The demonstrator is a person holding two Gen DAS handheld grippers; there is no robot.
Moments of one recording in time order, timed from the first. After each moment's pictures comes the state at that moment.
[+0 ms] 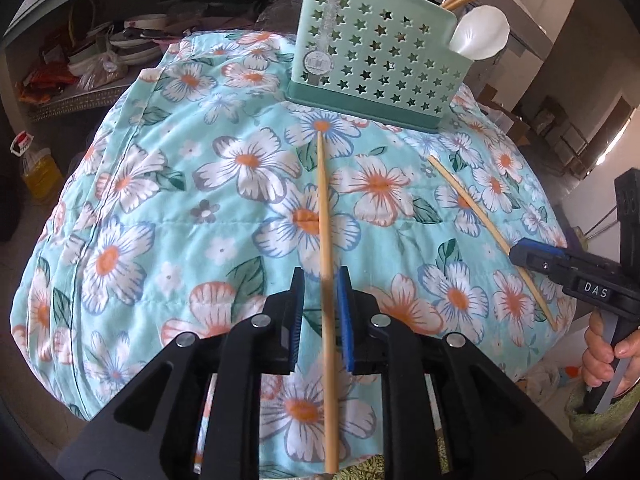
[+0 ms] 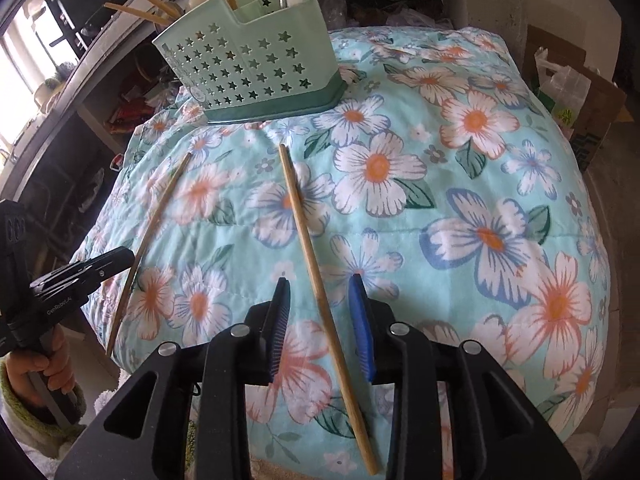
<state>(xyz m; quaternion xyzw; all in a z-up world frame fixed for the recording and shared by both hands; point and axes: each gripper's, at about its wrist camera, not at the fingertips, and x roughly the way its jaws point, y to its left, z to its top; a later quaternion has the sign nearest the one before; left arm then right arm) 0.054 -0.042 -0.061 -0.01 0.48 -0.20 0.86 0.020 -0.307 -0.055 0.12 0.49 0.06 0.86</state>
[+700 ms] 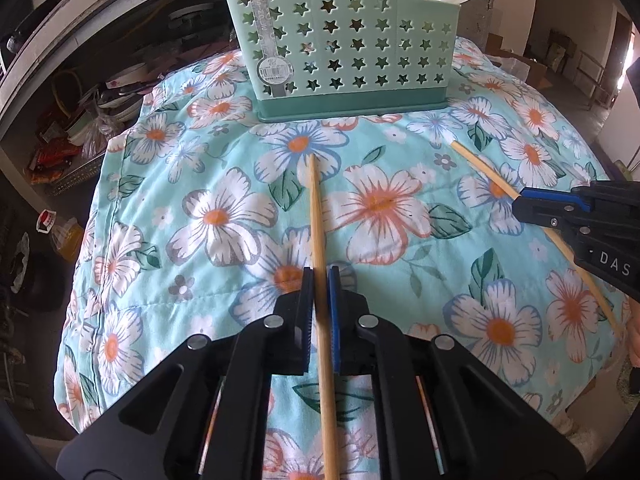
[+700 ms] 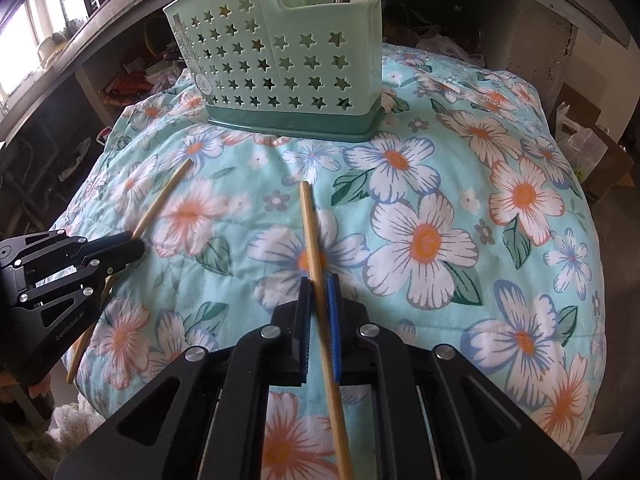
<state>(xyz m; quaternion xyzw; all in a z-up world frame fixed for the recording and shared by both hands) 0.075 -0.095 -0.069 0.13 0.46 -0.17 0.86 0.058 -0.278 -0.061 0.04 0.48 0.05 0.87</state>
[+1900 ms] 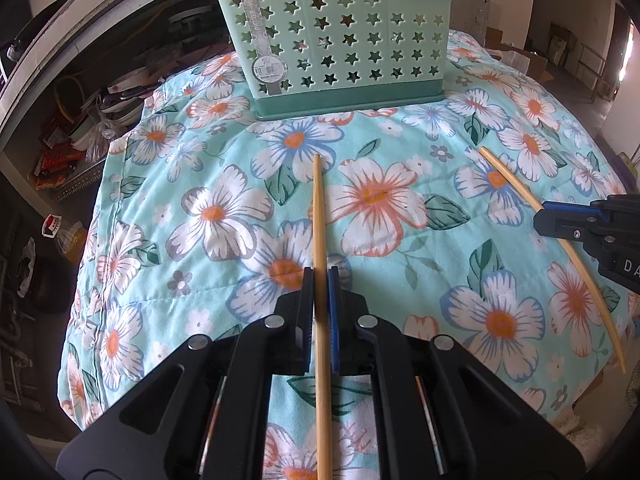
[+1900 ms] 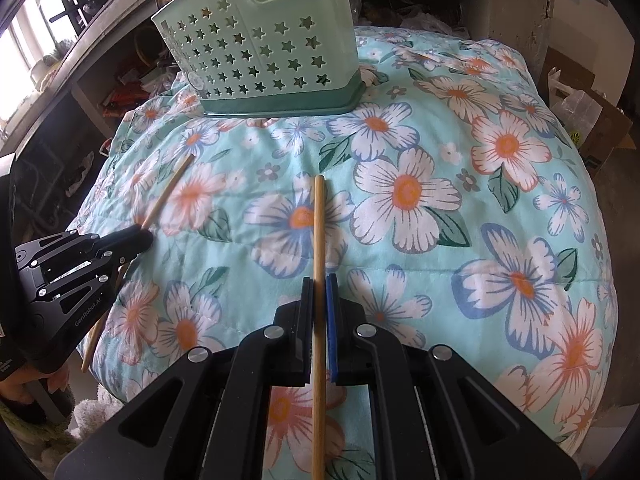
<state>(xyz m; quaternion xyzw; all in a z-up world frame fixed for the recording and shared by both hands) 0.067 -0.106 -0.070 0.14 0.46 -0.17 0.86 0.041 -0.293 -0.066 0.09 0.50 0.05 0.86</state>
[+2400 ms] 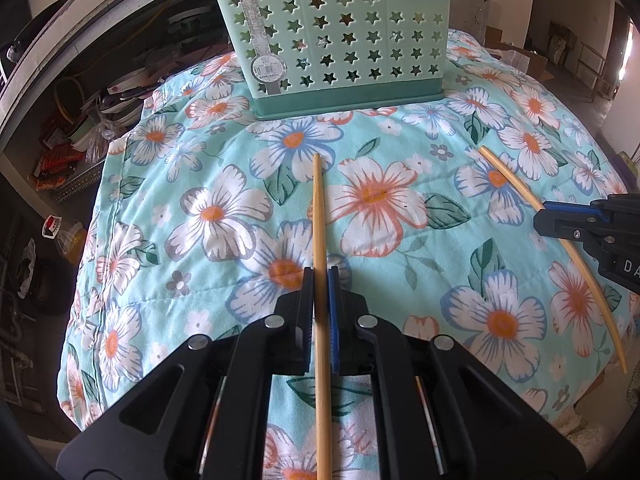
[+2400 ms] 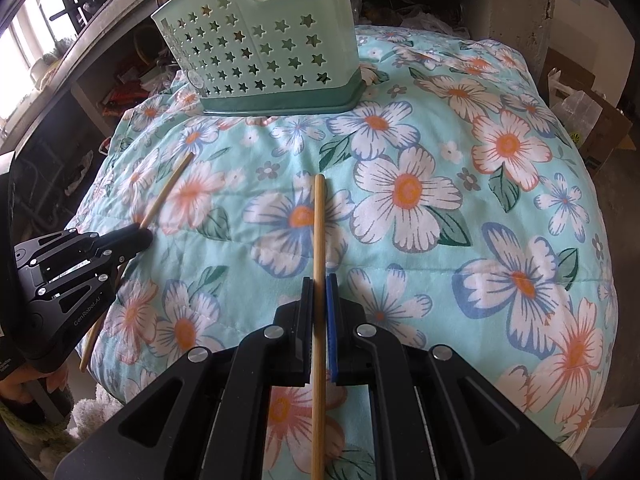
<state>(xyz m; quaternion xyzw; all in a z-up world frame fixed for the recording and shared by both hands) 0.067 -0.108 -0.071 0.14 0.46 -0.17 0.86 0.042 -0.293 -0.067 0.09 0.50 0.05 0.86</state>
